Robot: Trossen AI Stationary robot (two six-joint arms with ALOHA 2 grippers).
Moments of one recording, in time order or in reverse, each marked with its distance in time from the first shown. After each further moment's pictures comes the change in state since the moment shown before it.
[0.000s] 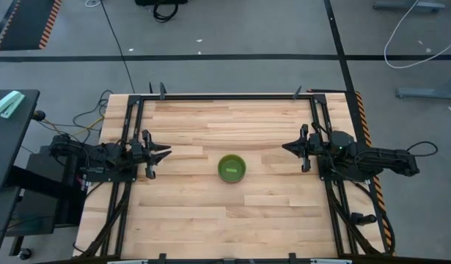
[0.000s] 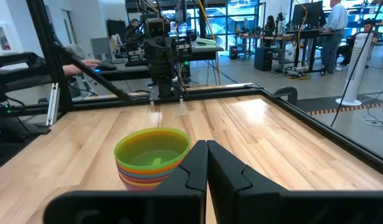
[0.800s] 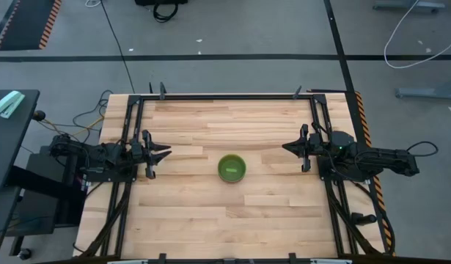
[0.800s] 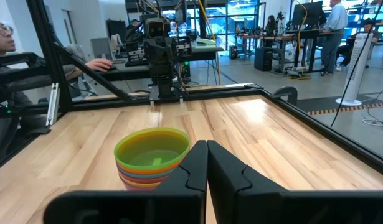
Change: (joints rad) left arm 0.000 0.000 0.000 0.000 0.000 0.000; right arm 0.000 0.000 0.000 0.000 0.000 0.000
